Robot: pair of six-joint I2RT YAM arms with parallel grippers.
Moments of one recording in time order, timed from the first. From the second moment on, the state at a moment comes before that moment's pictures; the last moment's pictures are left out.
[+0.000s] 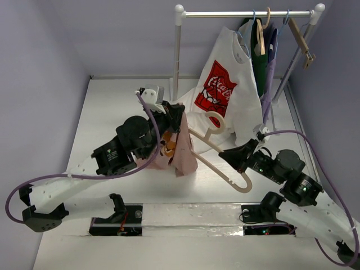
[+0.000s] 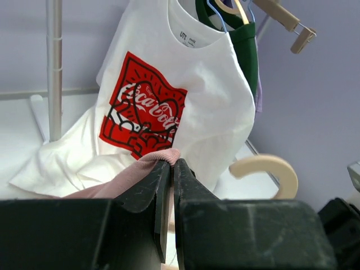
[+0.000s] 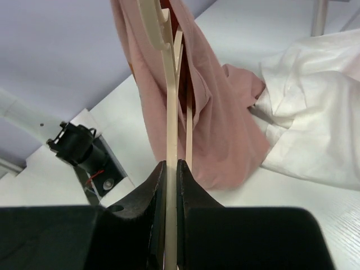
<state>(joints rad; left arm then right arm) -1.13 1.00 1.21 -0.15 -0.60 -0.34 0.83 0.45 0.64 -0.22 -0.09 0.41</state>
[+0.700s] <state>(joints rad) -1.08 1.08 1.28 -0.24 -0.51 -0.33 0.83 0.46 0.80 -0.23 -0.23 0.38</state>
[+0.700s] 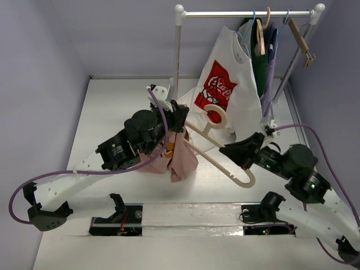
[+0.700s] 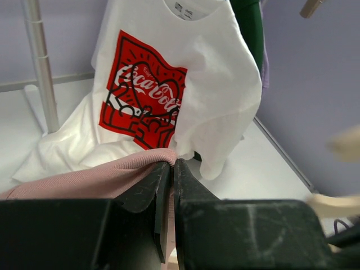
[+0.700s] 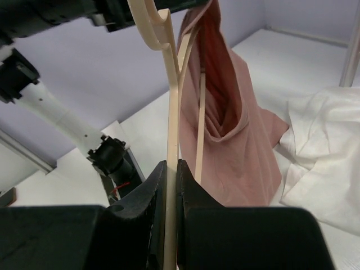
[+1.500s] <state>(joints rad) -1.13 0.99 1.13 -0.16 -0.24 -0.38 0.83 0.99 0.66 0.62 -0.26 0.47</state>
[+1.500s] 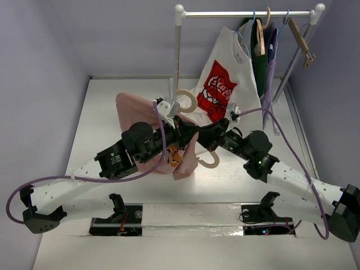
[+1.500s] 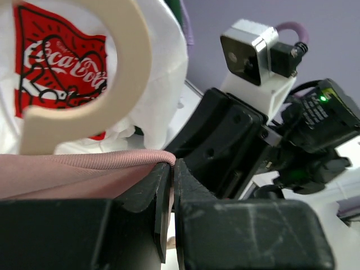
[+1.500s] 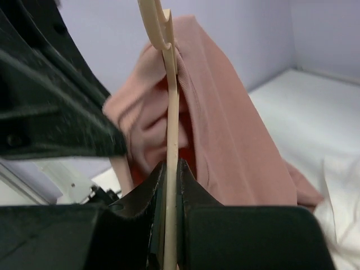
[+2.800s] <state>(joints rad) -0.73 1.00 1.02 0.13 -0.44 -0.54 0.83 0.82 0.54 0.75 0.01 0.46</state>
